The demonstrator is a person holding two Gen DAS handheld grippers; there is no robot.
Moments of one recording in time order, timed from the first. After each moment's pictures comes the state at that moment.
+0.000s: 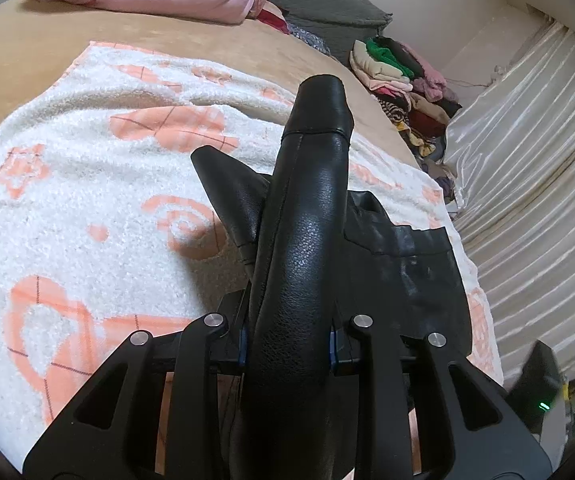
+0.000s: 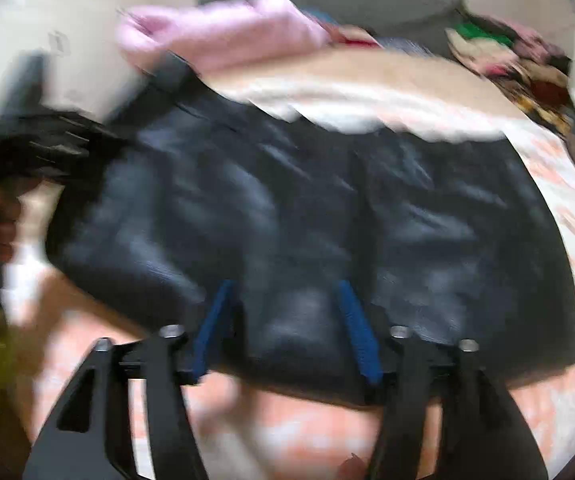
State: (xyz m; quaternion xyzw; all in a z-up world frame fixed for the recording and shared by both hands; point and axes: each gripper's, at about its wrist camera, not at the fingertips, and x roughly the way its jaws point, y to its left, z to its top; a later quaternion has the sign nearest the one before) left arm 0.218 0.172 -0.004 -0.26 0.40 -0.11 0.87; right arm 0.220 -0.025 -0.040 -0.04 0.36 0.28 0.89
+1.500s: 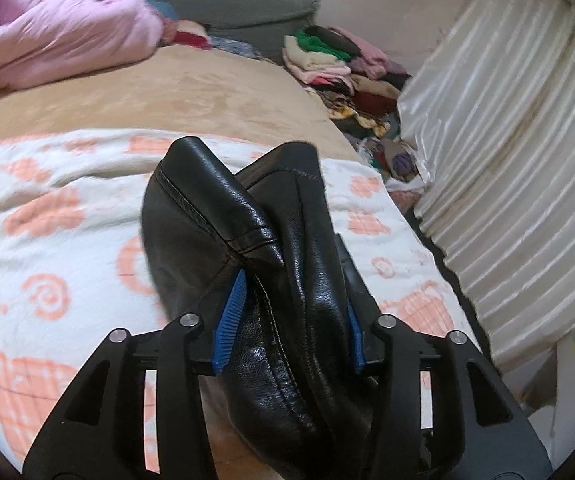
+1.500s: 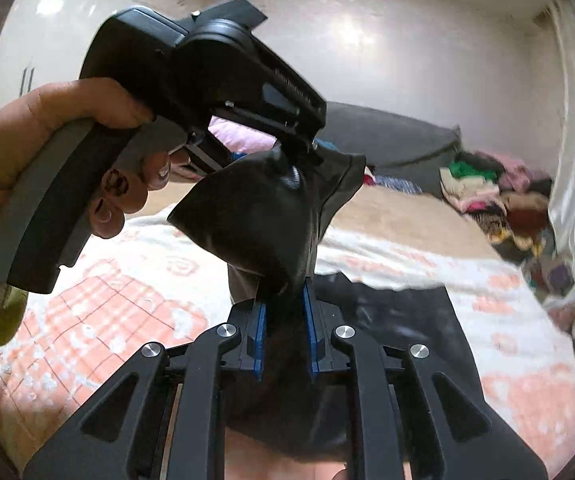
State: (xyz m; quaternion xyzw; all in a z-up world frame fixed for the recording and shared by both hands) left arm 0.251 -0.003 0.094 -0.17 0.38 -0.17 0.89; right arm 0.146 -0.078 0.022 -0.08 0.13 0.26 0.95
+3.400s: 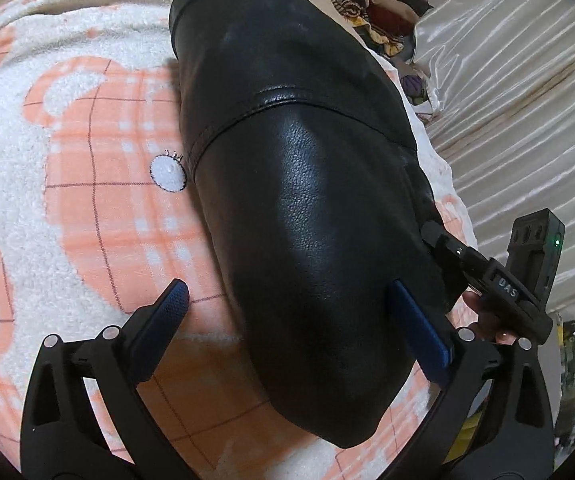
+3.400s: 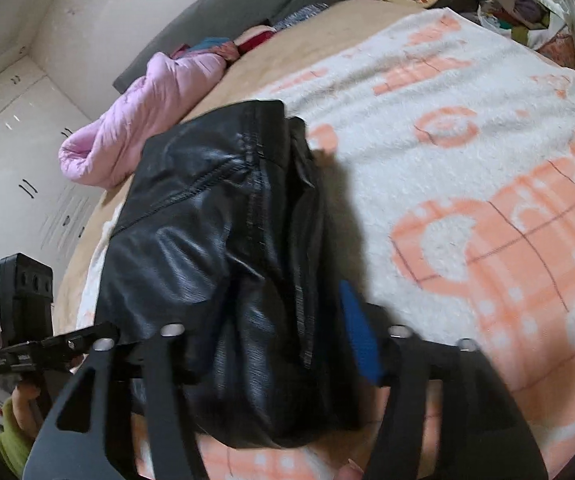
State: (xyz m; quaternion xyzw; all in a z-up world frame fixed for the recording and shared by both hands) left arm 0.258 -0.065 -0.056 -0.21 0.52 -0.20 0.81; right arm 0.324 -0.281 -0.070 0.21 0.43 0.22 0.85
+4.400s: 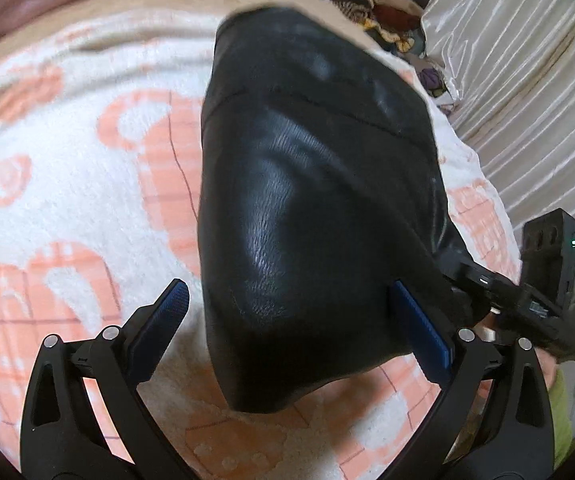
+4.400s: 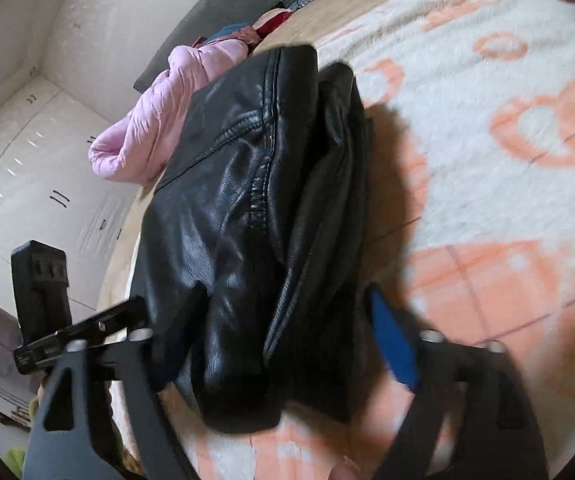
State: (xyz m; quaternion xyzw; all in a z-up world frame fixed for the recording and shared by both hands) left arm 0.234 -0.028 -0.037 -0.12 0.49 -0.16 0.85; right arm 0.289 -0.226 -0.069 0.27 0.43 0.27 0.81
